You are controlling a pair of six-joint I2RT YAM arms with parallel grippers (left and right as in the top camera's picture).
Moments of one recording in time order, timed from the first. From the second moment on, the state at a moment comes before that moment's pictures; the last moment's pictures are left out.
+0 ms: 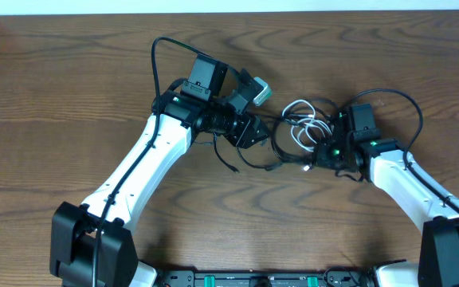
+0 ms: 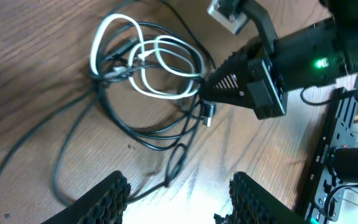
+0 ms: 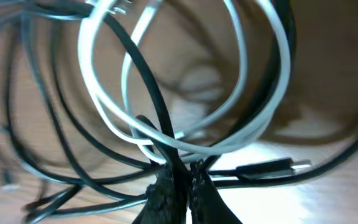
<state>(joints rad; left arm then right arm) -0.42 1.64 1.31 -0.71 0.66 0.20 0.20 1.54 0.79 -0.41 -0.28 0.42</state>
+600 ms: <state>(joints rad) -0.42 1.64 1.31 -0.66 0.90 0.20 0.14 1.54 0.90 -0.12 -0.66 0.75</state>
